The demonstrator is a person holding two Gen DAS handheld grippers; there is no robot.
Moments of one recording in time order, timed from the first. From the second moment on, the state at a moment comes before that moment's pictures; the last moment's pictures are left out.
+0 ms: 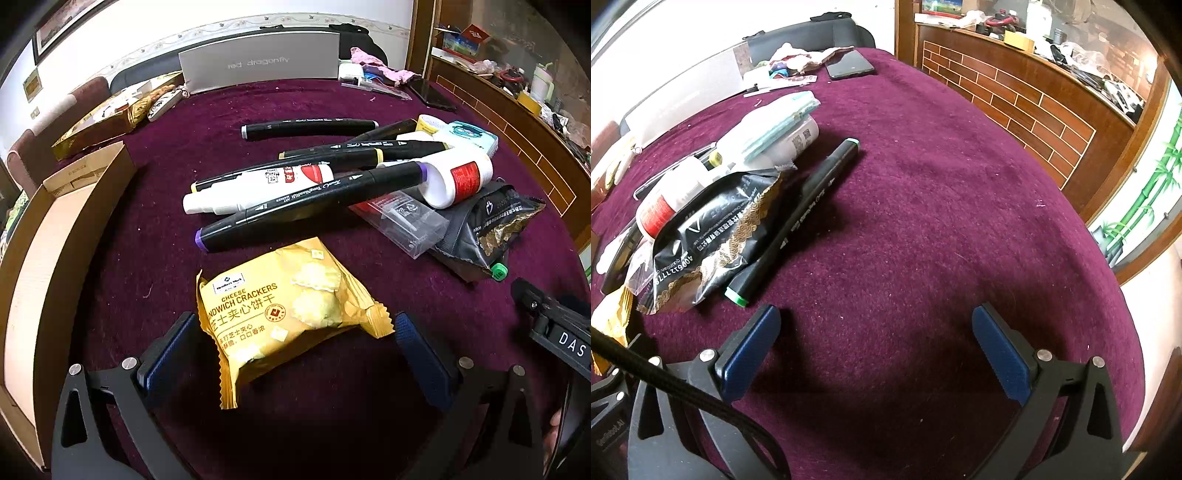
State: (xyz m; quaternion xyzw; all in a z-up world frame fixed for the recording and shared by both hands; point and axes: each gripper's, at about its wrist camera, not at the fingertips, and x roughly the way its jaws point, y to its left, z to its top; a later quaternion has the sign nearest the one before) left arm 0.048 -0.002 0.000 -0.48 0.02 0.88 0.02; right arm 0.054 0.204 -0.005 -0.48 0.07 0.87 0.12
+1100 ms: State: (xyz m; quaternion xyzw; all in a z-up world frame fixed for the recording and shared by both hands) left arm 0.046 -0.001 0.004 -0.47 0.01 0.88 0.04; right arm 0.053 0.203 -0.001 -0.49 0.09 0.85 0.14
